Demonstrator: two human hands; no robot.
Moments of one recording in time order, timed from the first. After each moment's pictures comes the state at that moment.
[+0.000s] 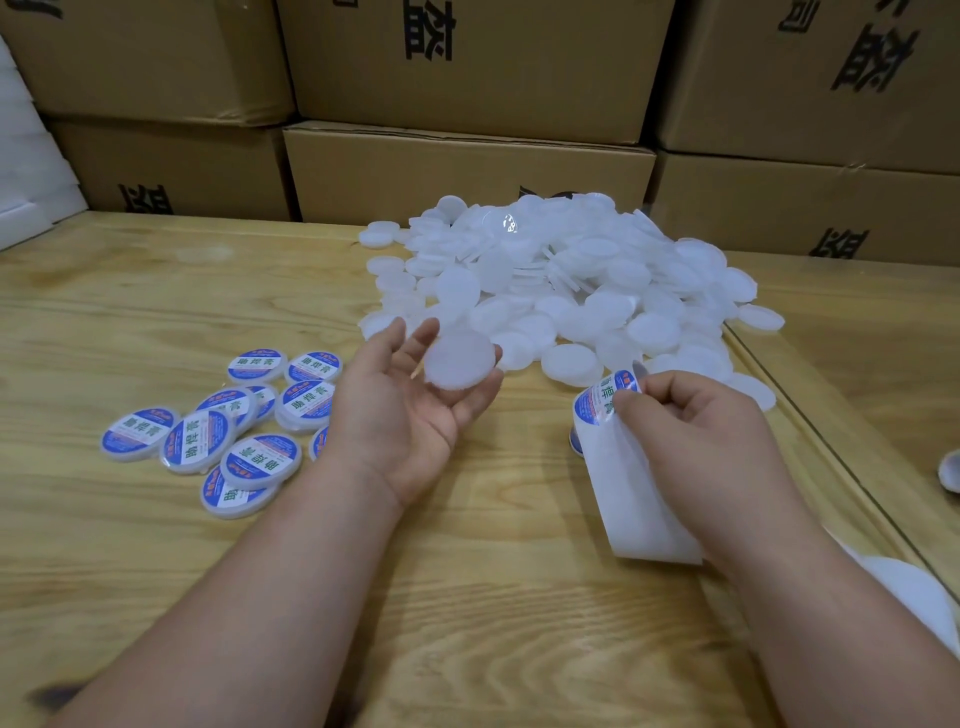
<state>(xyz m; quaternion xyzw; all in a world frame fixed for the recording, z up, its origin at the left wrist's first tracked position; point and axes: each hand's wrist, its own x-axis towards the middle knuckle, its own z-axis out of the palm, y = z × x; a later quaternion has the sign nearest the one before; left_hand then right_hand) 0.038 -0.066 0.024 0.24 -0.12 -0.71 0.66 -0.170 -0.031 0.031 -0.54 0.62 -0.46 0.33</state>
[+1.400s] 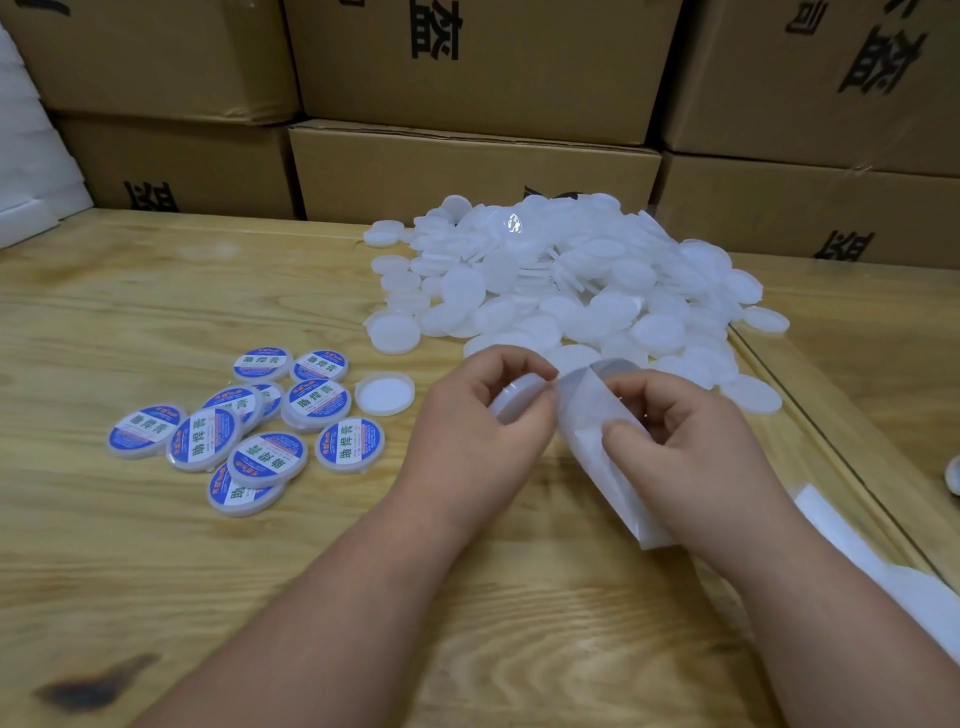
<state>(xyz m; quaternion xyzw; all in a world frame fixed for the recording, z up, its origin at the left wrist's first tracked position) 0.001 -0.042 0.014 0.47 -0.57 -0.36 0.57 -0.166 -0.029 0.026 -0.65 0.52 -0.45 0.31</state>
